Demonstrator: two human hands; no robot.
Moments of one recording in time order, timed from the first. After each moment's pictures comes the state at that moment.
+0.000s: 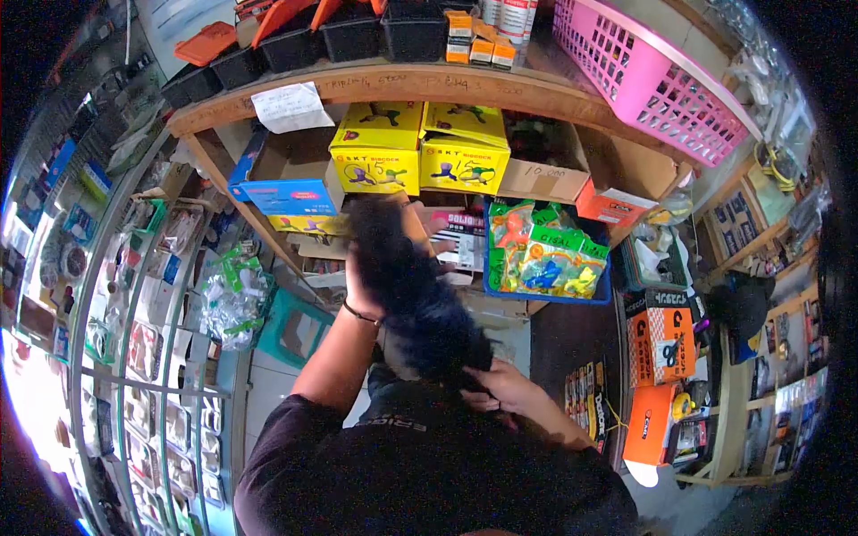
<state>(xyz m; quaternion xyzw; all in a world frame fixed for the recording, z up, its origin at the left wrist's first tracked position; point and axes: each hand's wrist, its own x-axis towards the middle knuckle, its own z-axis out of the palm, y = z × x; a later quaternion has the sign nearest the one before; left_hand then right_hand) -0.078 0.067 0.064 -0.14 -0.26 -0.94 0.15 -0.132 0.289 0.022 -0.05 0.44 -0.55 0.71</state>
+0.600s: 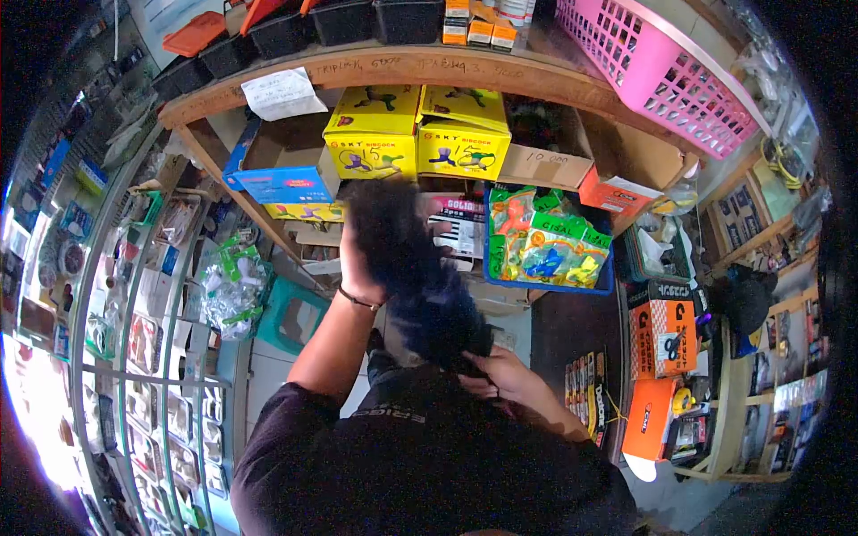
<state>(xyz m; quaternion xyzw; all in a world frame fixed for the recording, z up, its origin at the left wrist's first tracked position) -0.087 0.060 0.069 -0.22 -0.17 -0.95 0.16 -0.136 0.283 0.029 -0.05 0.48 -0.55 0.69</state>
